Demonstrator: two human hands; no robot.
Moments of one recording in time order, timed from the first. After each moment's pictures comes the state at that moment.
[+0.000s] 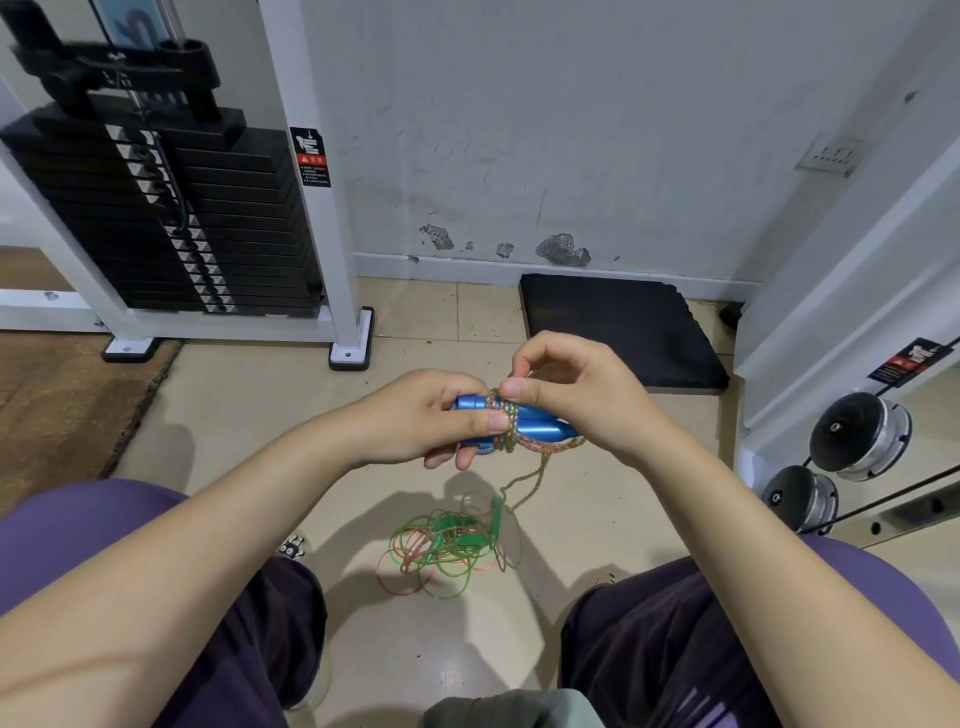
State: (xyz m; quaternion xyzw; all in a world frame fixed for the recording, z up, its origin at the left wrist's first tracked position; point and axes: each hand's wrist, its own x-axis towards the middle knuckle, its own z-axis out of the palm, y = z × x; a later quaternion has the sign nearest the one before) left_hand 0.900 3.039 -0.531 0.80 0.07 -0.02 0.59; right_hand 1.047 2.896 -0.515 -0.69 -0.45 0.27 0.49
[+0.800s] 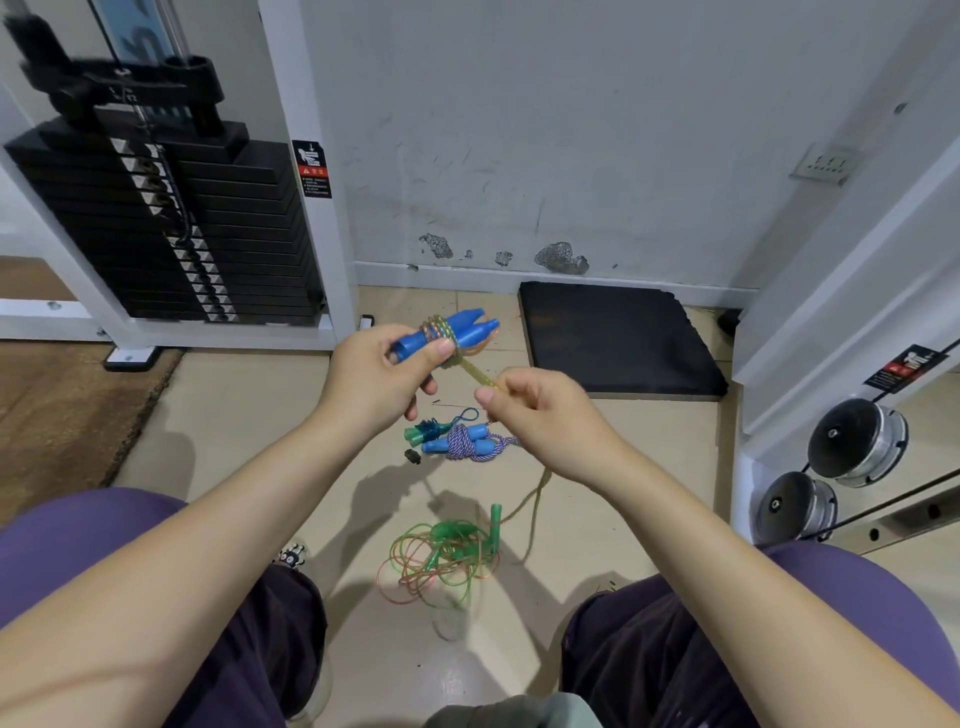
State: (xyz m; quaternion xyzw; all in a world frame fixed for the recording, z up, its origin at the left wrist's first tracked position) left_hand 0.907 3.062 -0.538 0.74 0.32 0.26 0.53; right_hand 1.020 2.908 -0.525 -0.75 -0.44 0.25 0.43
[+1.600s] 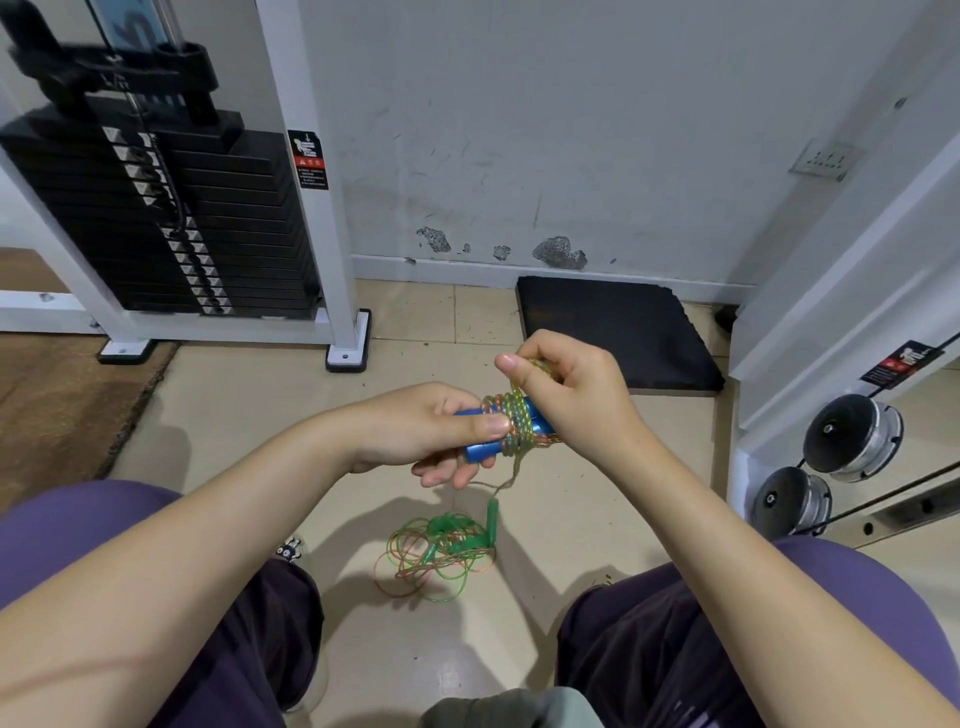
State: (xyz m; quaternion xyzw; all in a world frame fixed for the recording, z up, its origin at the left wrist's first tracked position) left_hand 0.900 3.039 -0.528 0.76 0.07 -0.13 0.63; right_hand 1.036 2.903 -0.522 -0.76 -0.45 0.11 0.46
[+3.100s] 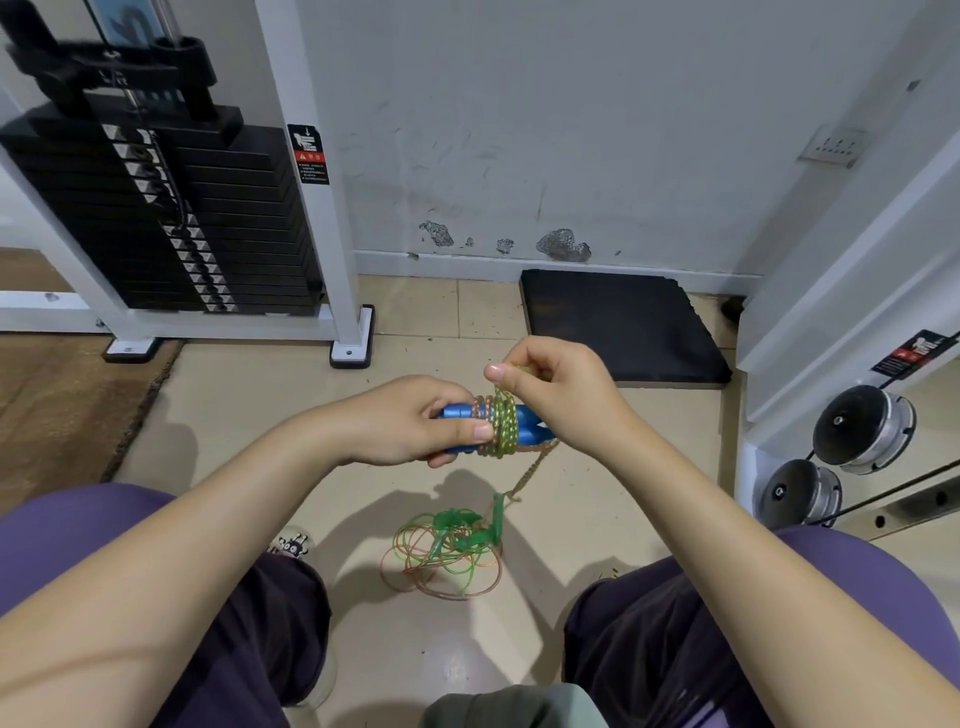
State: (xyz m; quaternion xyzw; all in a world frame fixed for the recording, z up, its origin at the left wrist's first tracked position) left_hand 0.895 3.050 -0.532 0.86 0.07 -0.08 0.50; right_hand 1.037 2.912 -0.531 -0.77 -0.44 0.17 0.43
